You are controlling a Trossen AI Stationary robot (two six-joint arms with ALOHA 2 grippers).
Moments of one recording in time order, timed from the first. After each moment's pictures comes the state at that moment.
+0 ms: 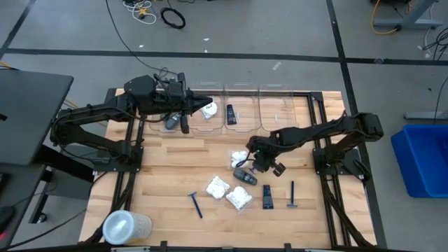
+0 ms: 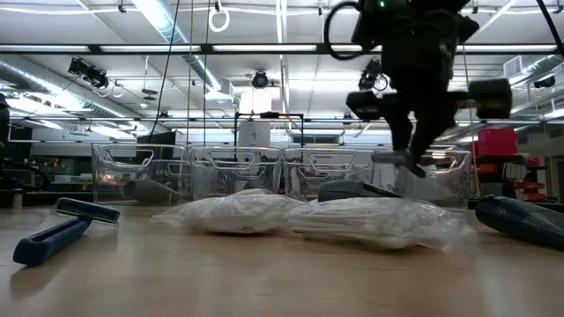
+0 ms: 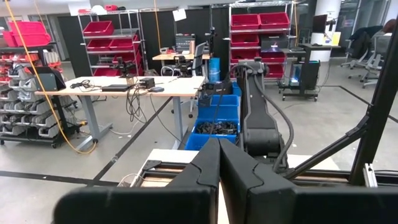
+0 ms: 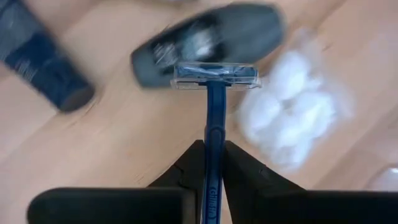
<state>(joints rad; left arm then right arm) 0.15 1.17 1.31 -0.12 -0.01 0.03 0.04 1.55 0.98 -0.65 -0.13 -0.80</state>
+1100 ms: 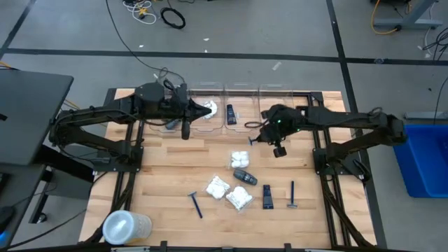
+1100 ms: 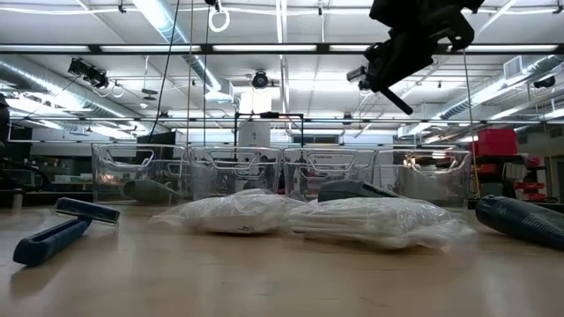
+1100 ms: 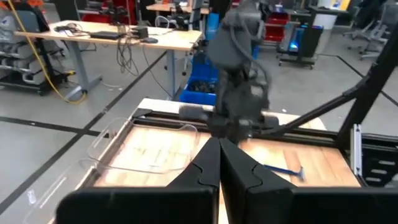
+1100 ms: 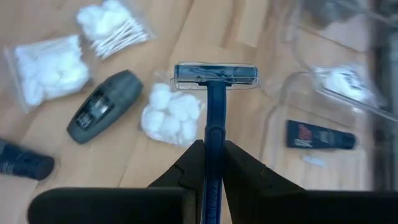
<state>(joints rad) 0.16 1.15 1.23 -0.25 0.00 -0.05 -0.16 1.24 1.05 -0.70 -0.13 -0.48</state>
